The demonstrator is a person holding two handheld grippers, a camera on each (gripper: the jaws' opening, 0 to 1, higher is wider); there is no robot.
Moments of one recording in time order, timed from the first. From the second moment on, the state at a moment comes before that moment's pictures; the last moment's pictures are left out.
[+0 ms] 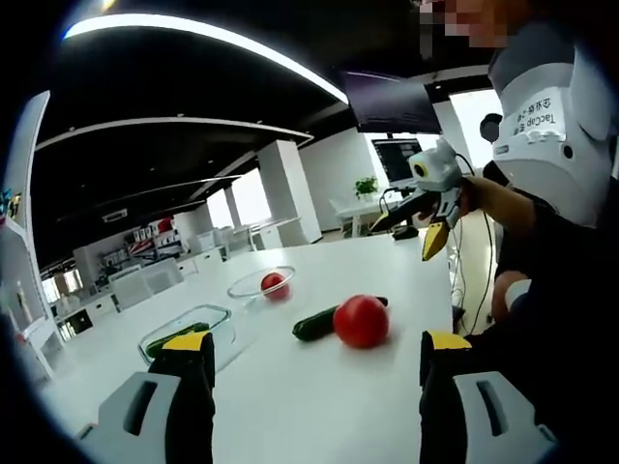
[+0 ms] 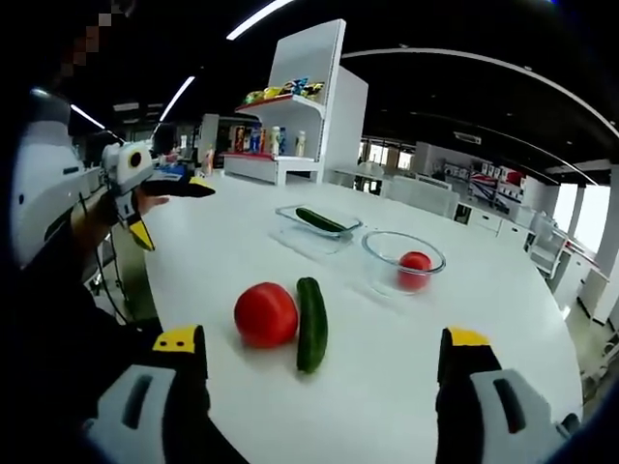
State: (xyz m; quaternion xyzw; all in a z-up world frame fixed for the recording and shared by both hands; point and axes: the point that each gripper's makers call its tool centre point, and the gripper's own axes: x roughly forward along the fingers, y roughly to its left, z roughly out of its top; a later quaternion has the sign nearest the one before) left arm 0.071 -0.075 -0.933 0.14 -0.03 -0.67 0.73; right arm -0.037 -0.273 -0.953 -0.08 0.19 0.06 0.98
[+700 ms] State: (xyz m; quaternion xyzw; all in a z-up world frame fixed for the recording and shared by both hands) left arm 0.098 -0.101 -0.923 0.19 -0.07 -0.67 0.71; right arm -0.036 -0.256 -0.949 -0.09 0.18 0.09 0.98
